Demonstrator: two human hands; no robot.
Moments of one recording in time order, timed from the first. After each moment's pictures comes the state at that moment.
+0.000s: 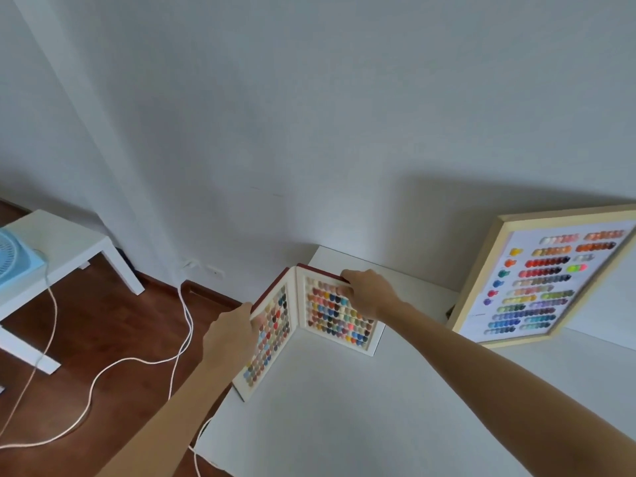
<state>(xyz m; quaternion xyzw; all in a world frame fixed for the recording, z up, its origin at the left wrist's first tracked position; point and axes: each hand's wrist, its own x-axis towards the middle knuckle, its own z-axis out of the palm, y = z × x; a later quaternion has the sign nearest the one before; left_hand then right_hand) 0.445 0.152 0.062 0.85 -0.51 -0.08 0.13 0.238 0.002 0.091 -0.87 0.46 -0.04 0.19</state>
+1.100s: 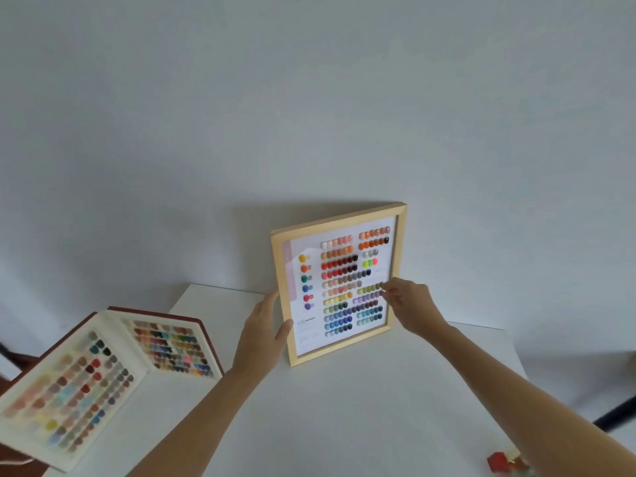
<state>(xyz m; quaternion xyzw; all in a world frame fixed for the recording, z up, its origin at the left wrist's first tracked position) 0.086 0.048 0.086 0.68 -0.63 -0.16 0.35 -0.189 -0.028 0.116 -0.74 0.59 -0.26 0.17</state>
